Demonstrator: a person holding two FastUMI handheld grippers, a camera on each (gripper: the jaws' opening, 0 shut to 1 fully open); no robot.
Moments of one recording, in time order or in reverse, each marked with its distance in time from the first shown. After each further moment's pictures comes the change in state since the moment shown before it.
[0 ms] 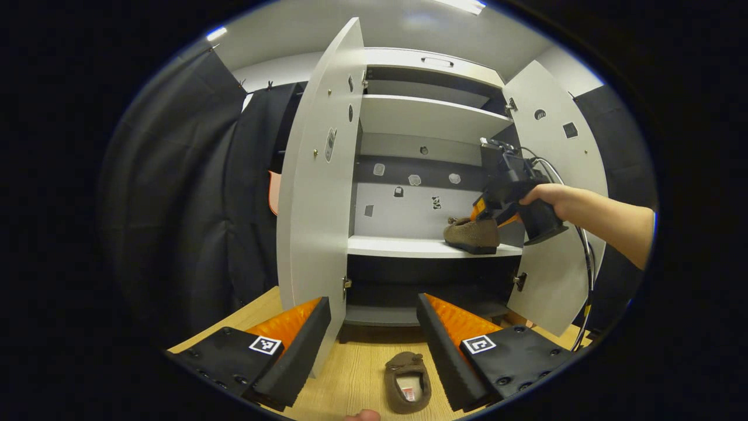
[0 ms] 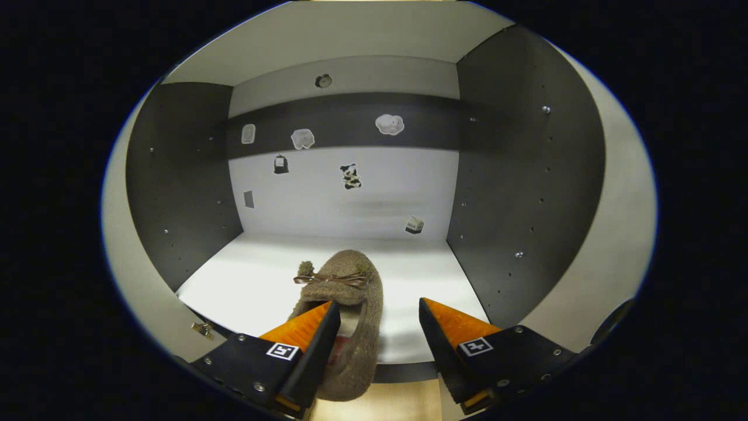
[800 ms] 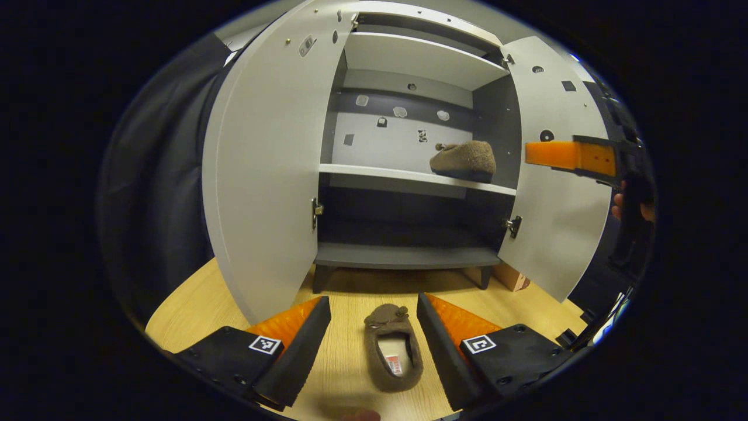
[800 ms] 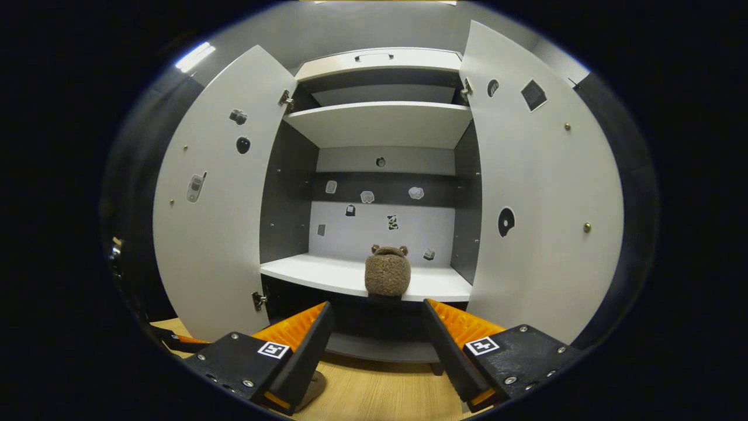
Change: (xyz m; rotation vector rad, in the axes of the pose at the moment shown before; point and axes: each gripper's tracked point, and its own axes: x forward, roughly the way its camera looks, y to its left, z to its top) left arm 0.013 -0.022 -0.131 -0.023 0.328 -0.087; right arm -0.202 0.037 -0.107 -0.087 -0.428 0.094
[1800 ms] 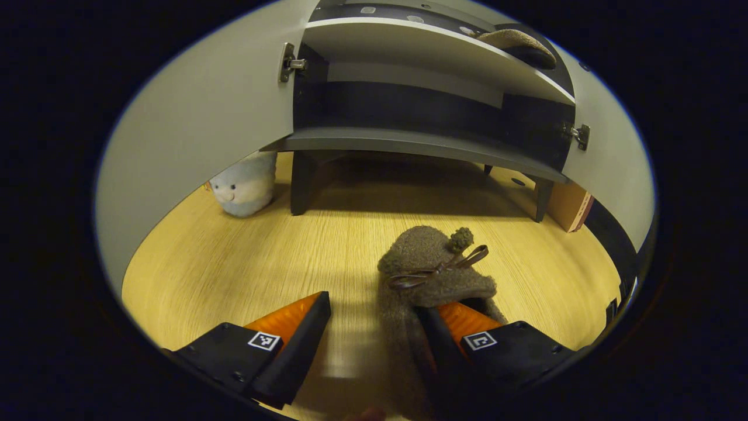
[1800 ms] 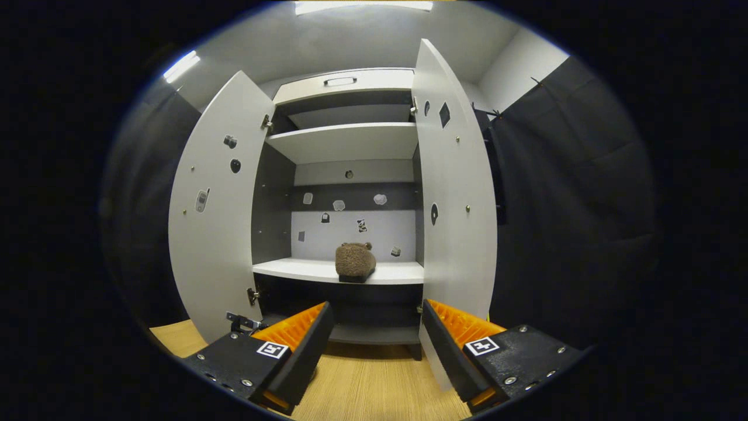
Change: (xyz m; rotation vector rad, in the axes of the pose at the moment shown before) left arm 0.141 0.028 -0.144 0.040 0.298 0.045; right arm -0.101 -0.056 0.013 0.081 -0.046 -0.121
